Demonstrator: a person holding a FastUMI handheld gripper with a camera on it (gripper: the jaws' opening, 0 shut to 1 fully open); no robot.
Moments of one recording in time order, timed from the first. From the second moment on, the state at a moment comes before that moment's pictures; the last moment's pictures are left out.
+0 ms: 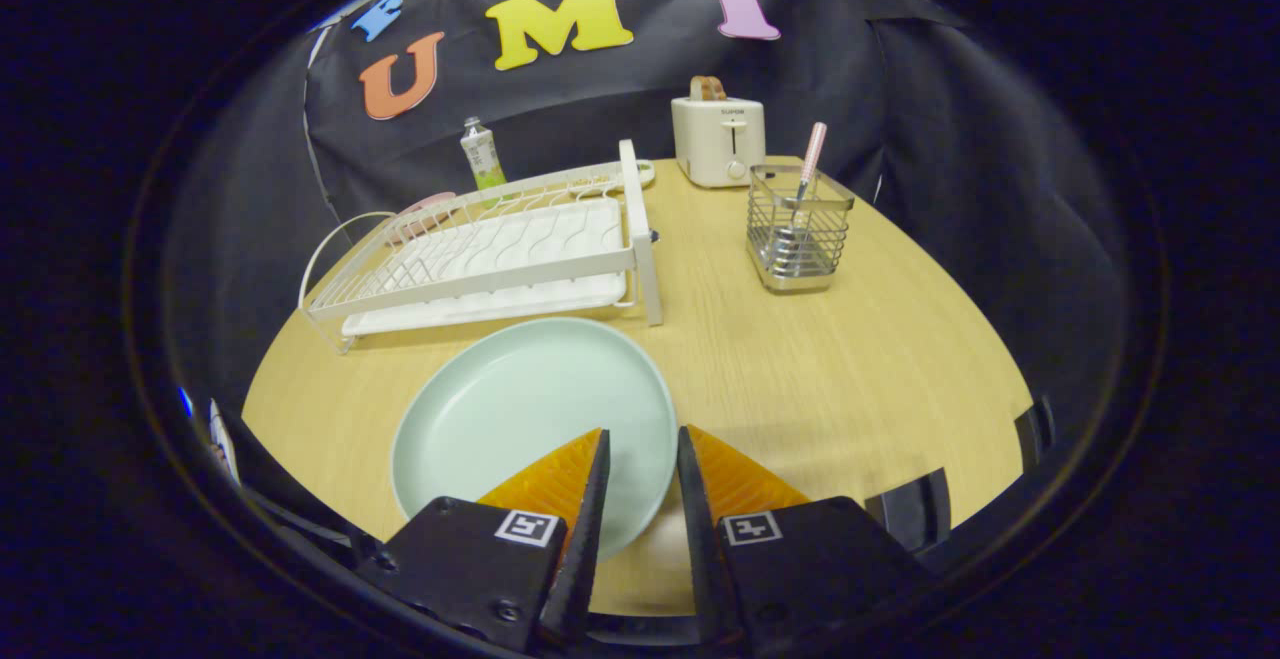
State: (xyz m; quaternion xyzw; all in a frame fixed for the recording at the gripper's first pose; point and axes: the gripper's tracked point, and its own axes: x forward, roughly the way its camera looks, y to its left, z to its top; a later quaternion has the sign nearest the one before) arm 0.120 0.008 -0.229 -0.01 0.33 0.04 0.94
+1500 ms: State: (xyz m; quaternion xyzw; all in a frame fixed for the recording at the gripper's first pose) arm 0.393 -0.144 -0.116 0.01 0.20 -0.01 0.98
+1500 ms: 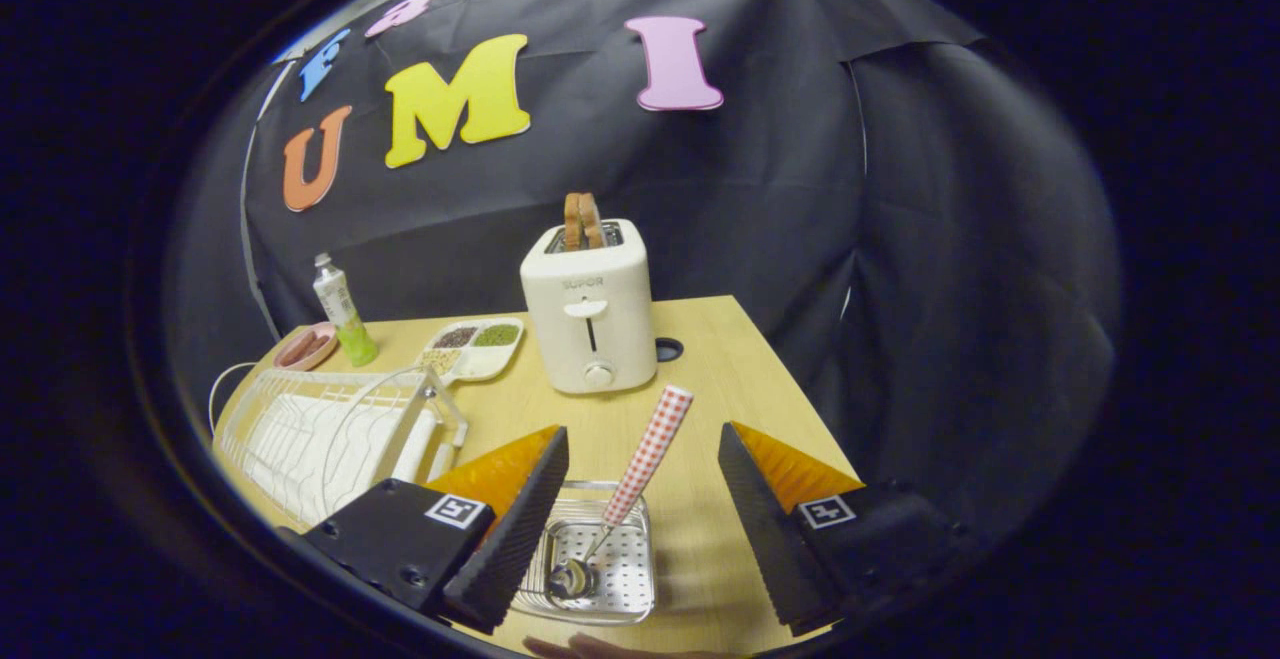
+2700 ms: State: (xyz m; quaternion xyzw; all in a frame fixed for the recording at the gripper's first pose) arm 0.247 -0.069 0.042 0.03 -0.05 0.06 1.00
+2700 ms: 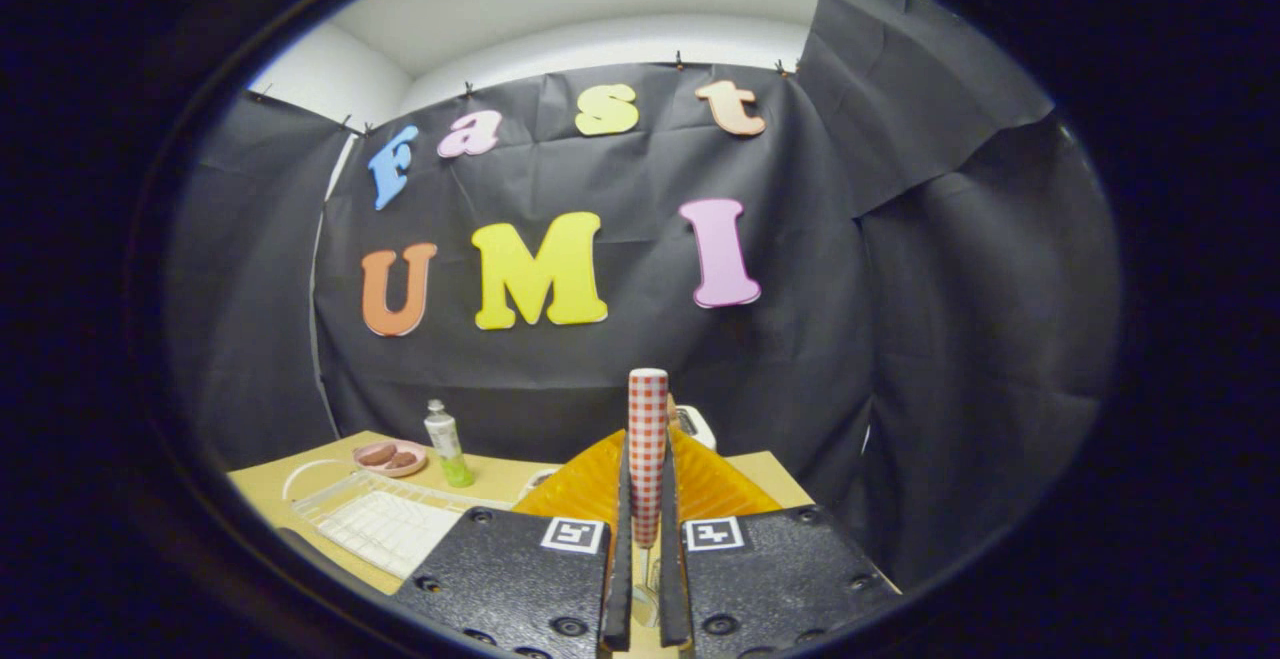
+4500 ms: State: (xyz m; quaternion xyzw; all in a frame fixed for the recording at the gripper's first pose) arm 0.103 0.073 -0.122 0.07 0.03 0.04 1.00
